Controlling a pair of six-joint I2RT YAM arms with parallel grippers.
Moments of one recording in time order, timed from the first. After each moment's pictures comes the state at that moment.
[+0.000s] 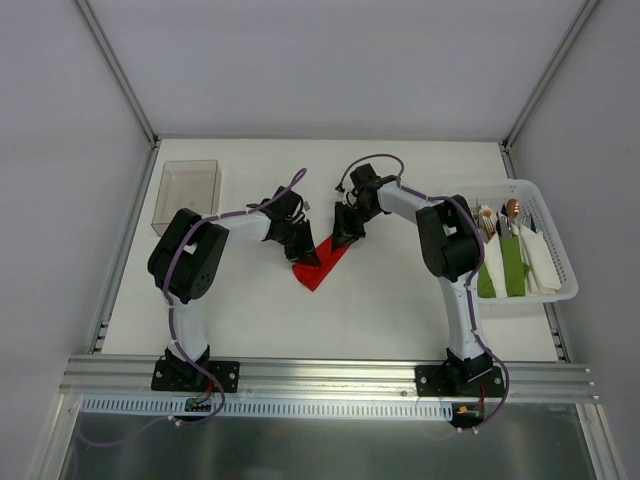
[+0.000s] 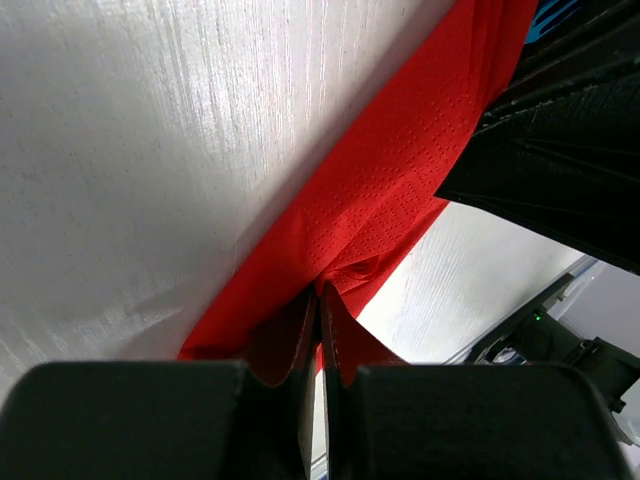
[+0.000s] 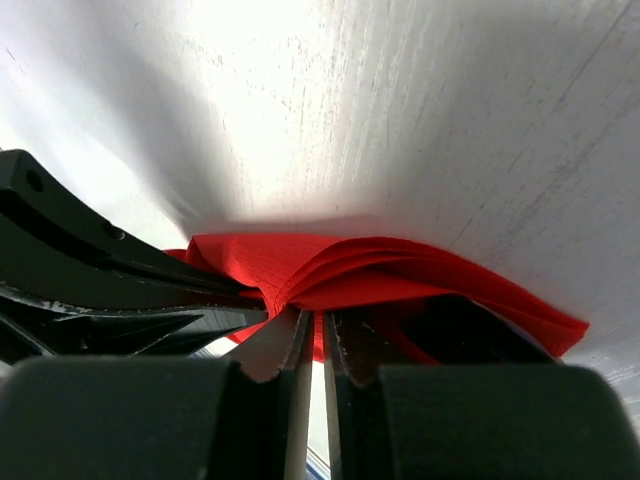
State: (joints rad) left arm -0.51 1.94 1.14 -0.33 0.47 -0.68; right arm 0.47 2.25 1.65 -0.68 -0.62 0.38
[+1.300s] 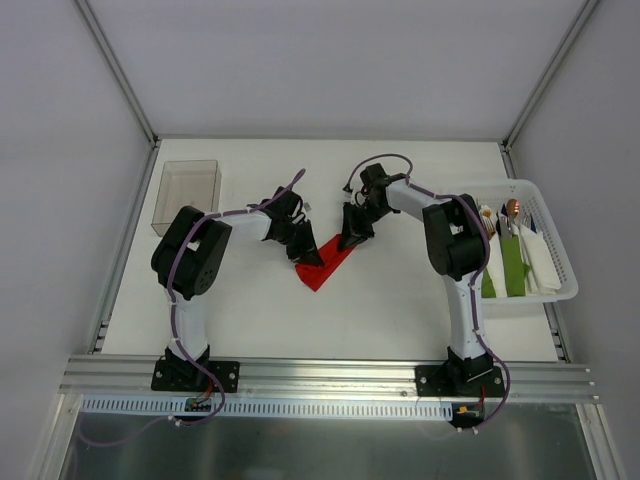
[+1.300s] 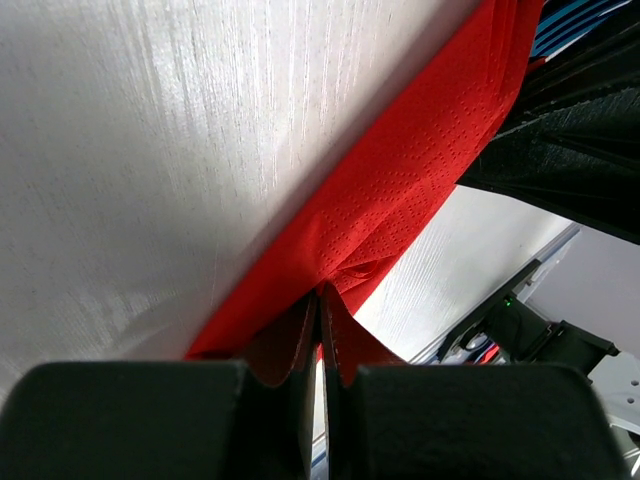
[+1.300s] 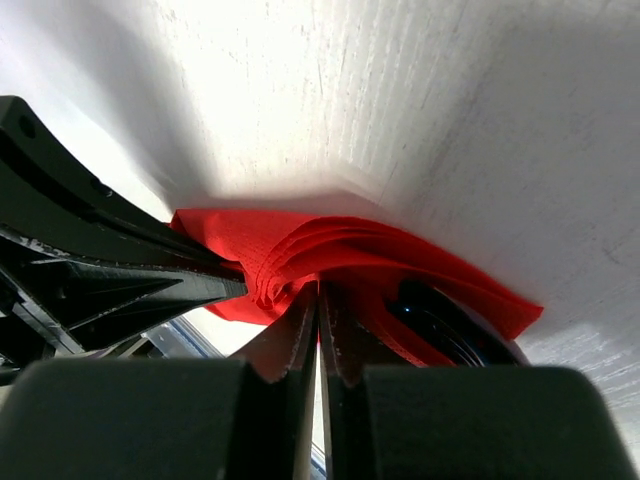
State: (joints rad) left arm -0.50 1.97 1.15 -0.30 0.54 -0.73; right arm 0.42 2.24 1.63 -0.74 -0.66 0.29
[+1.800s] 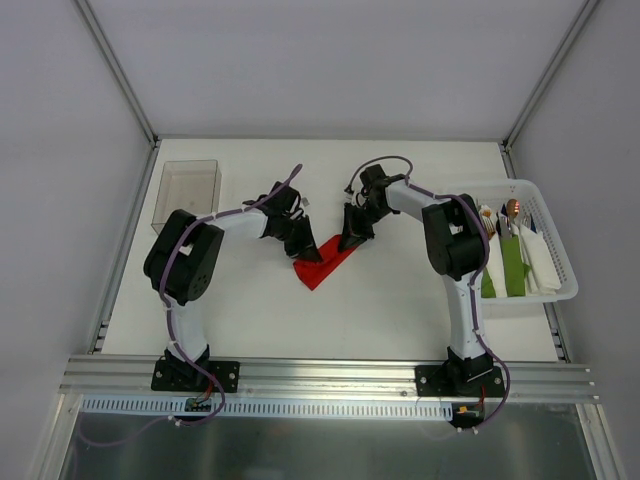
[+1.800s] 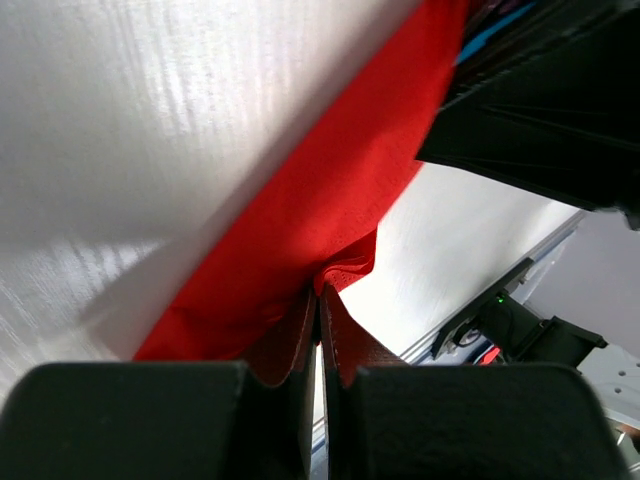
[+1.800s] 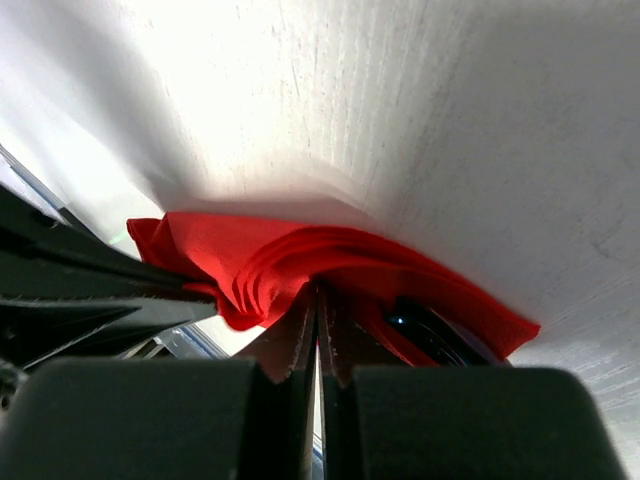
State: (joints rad) left arm -0.49 1.92 1.16 -0.33 0.55 -0.73; right arm 0.43 2.24 1.62 -0.74 -0.63 0.34
